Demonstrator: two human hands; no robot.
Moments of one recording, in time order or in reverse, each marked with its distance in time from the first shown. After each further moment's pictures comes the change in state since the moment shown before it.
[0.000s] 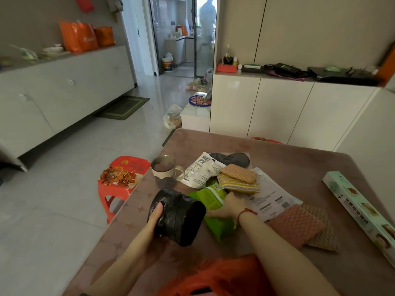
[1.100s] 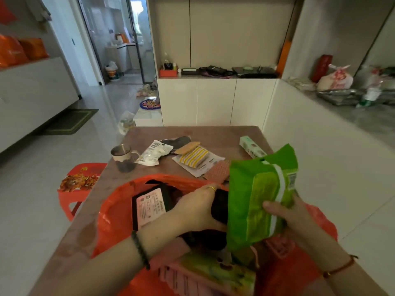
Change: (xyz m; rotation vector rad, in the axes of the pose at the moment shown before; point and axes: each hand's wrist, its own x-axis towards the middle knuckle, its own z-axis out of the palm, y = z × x) left_hand -0.186 -0.096 0.130 1.745 -0.705 0.725; right_hand -0.395 0.161 -0.016 1.496 0.337 -0.367
